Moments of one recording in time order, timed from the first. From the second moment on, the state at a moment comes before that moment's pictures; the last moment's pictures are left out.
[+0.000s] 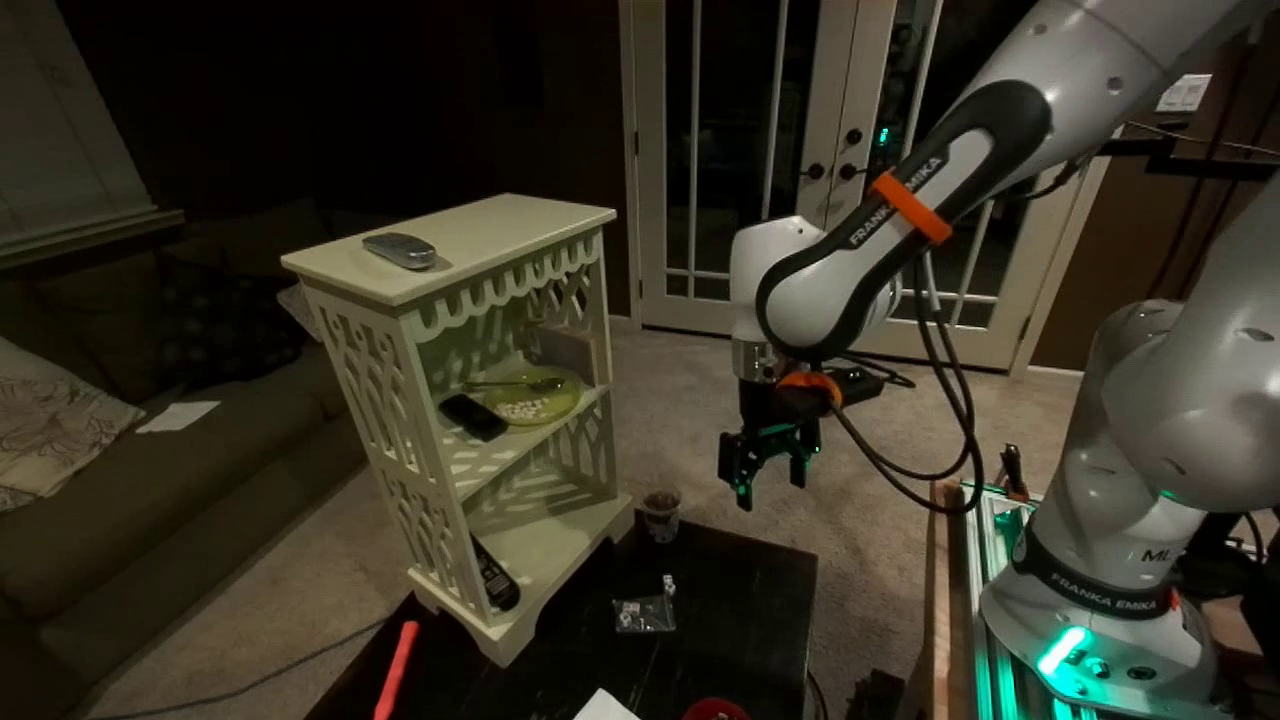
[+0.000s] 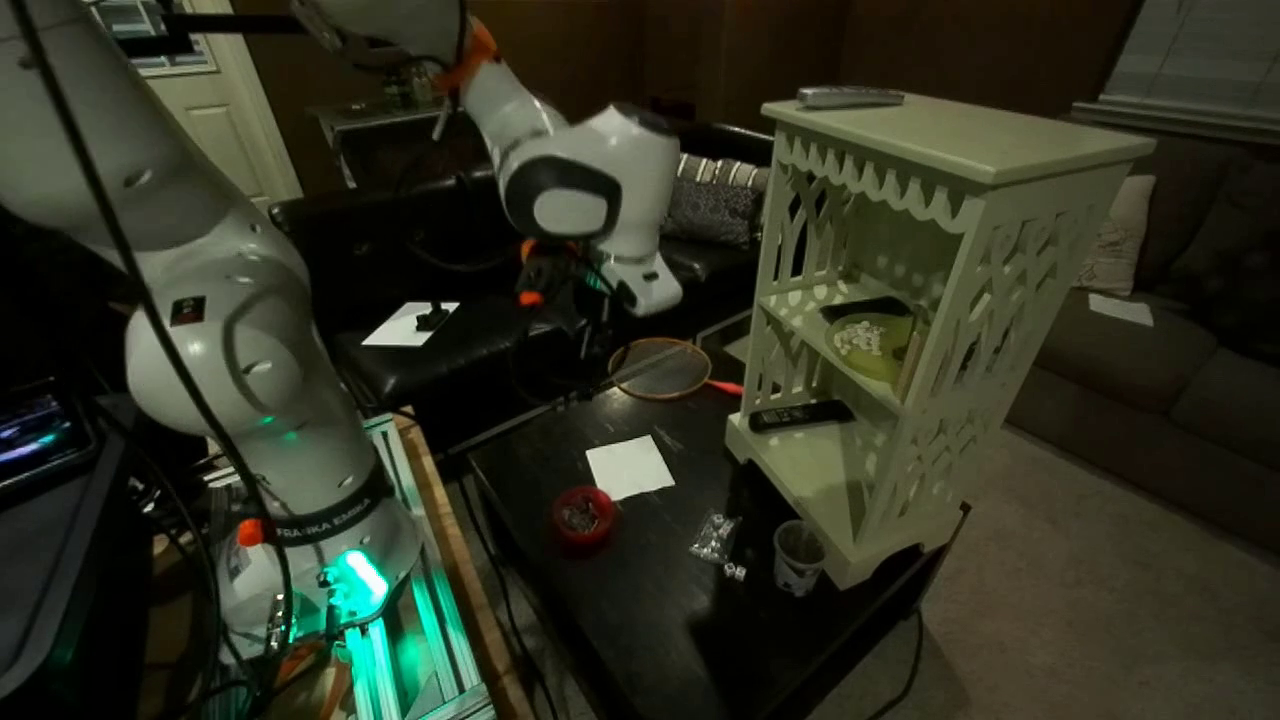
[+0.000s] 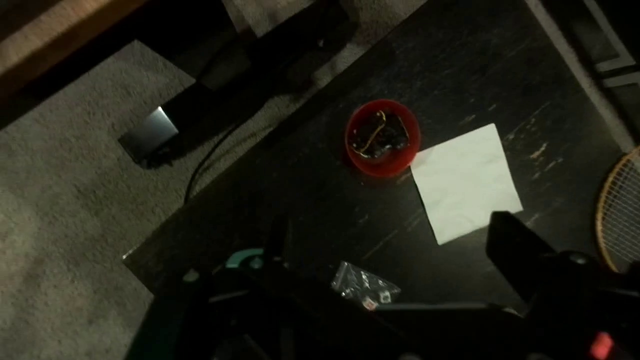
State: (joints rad) arm -0.06 -0.23 0.06 -2.78 0.28 2.38 0.37
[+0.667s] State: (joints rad) arm -0.06 -0.04 0.02 -2.74 0.29 2.41 0.23
